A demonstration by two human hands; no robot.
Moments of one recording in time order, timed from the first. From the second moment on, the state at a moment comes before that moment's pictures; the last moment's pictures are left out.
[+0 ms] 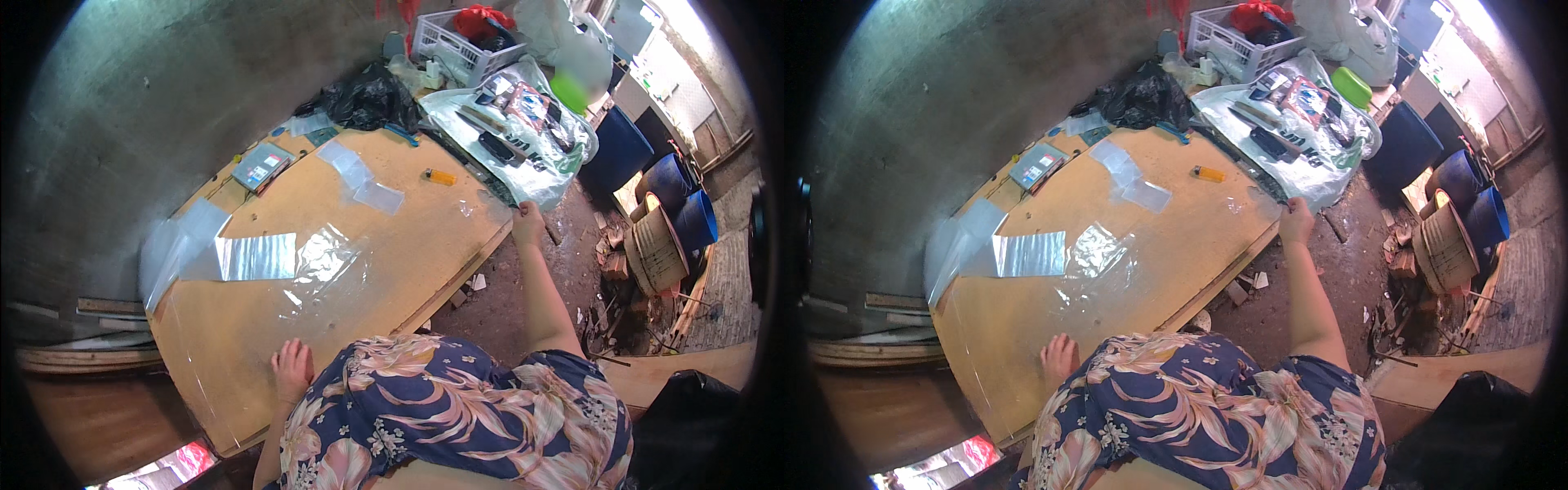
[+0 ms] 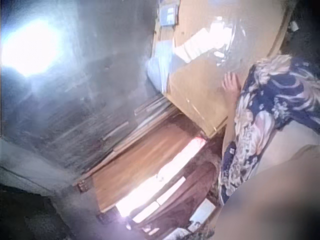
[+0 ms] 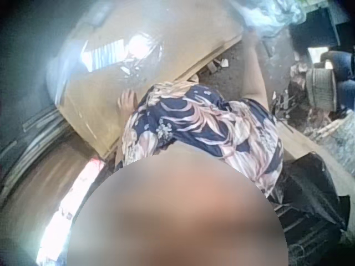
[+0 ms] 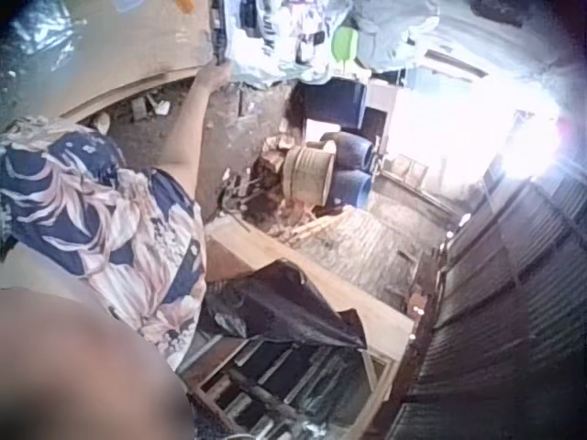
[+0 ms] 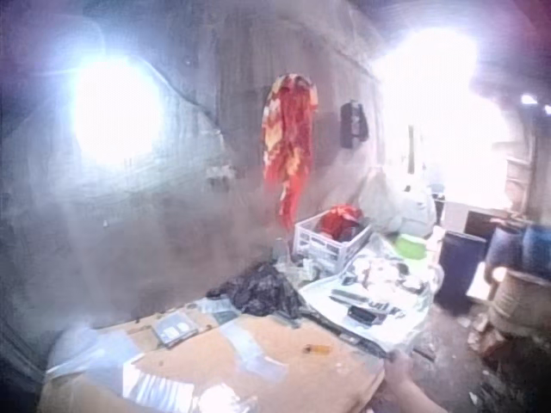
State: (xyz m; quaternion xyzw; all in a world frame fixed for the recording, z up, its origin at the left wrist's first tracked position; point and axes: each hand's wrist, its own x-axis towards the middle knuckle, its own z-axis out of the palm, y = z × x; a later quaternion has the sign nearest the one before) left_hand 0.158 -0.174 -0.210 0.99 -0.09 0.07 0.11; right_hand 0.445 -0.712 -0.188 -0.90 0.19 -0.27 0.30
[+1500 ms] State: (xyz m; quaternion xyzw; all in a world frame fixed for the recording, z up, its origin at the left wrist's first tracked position) left_hand 0.041 -0.018 0.005 0.90 0.39 0.19 -0.06; right_hand 0.334 -0.066 -0.041 -0.65 -0.66 -0.11 0.37
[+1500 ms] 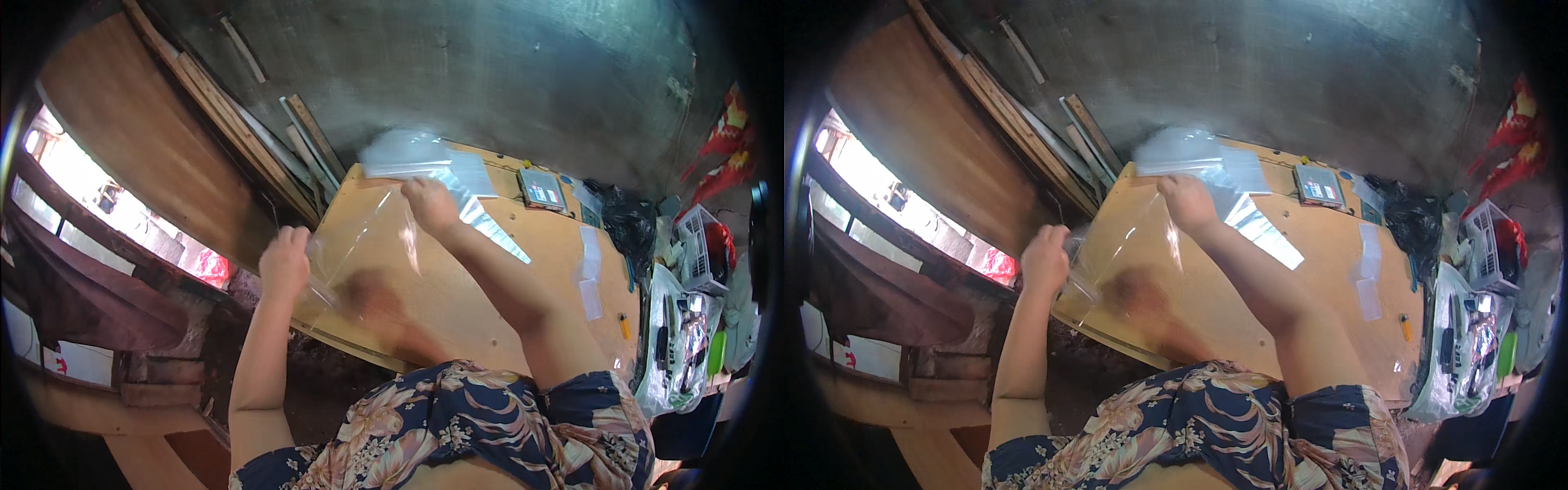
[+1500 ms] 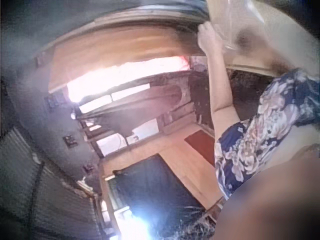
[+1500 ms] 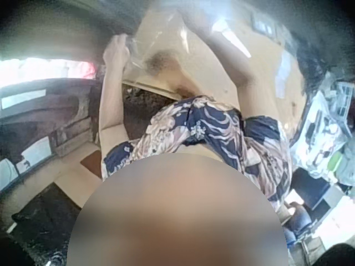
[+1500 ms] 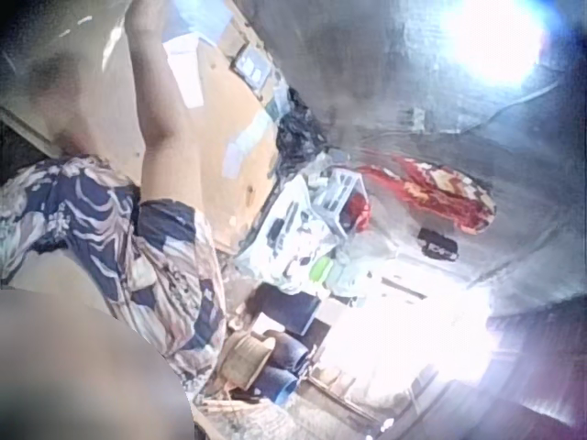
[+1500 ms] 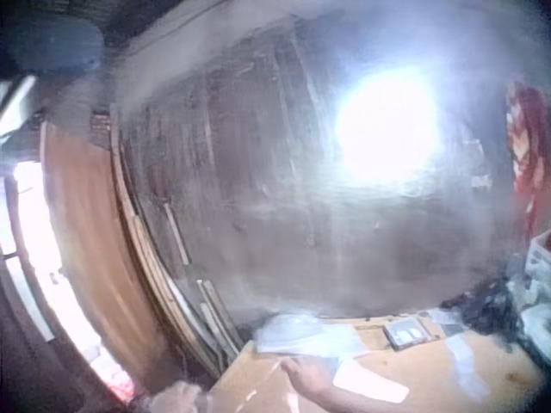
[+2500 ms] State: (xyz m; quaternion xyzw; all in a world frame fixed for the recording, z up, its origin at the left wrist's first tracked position) left_hand 0.112 -0.041 -0.184 0.86 0.50 -0.04 0.06; right_hand 0.417 -0.158 -0.221 -0.86 -0.50 0.05 -0.06
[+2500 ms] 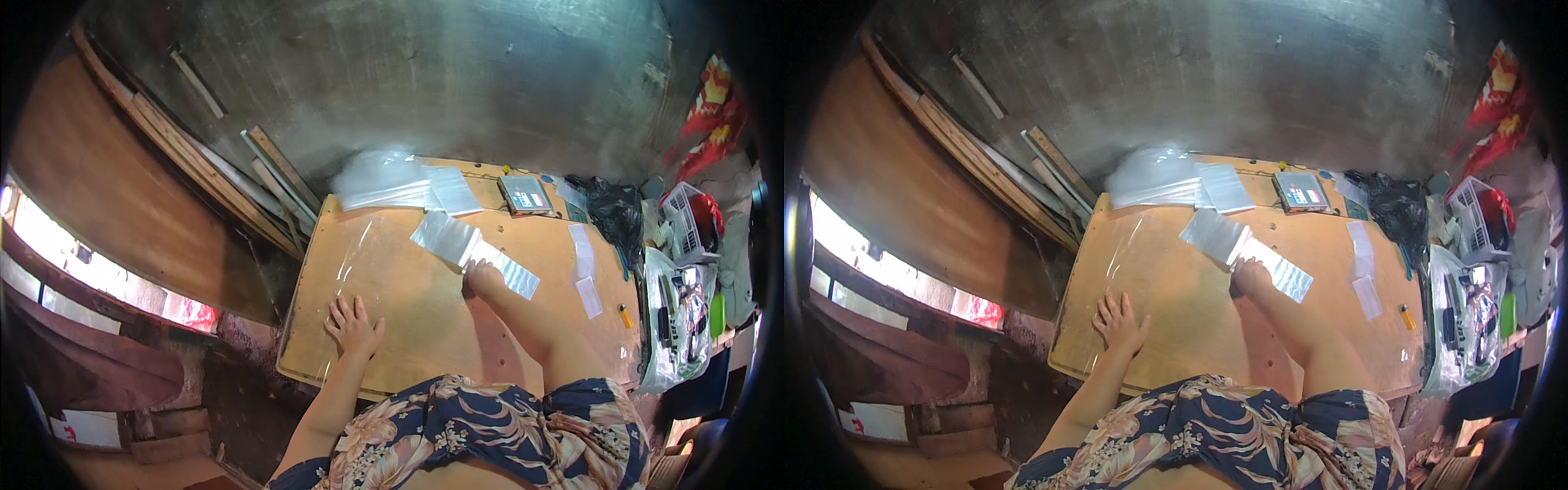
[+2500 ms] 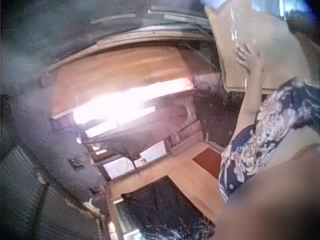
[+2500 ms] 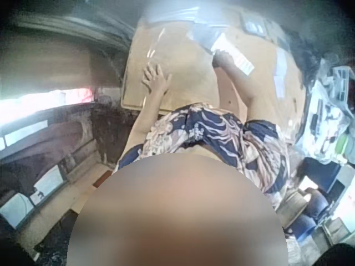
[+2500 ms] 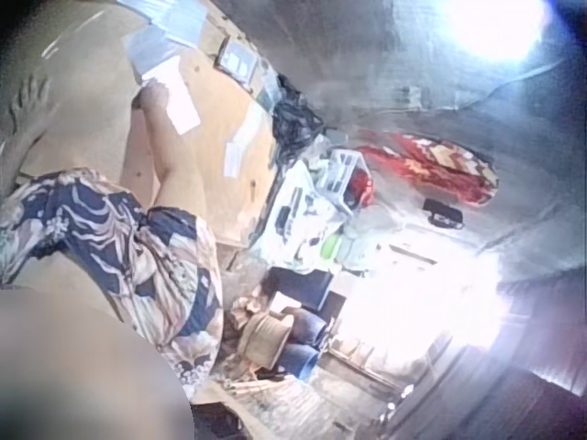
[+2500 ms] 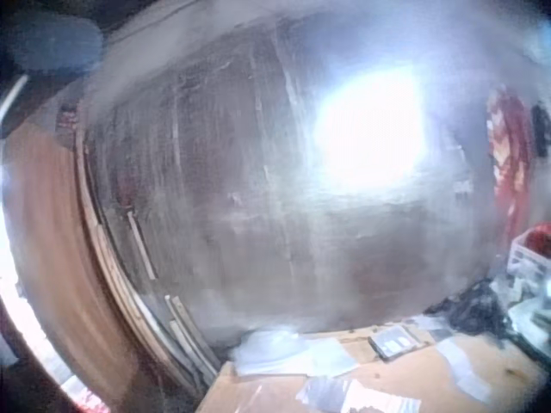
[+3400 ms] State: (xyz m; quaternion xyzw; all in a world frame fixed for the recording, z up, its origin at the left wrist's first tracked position) left_hand 0.242 -0.223 -0.143 0.49 0.22 0.08 0.84; right_hand 0.349 -0.325 -0.100 -0.71 -0.32 0.42 0.46
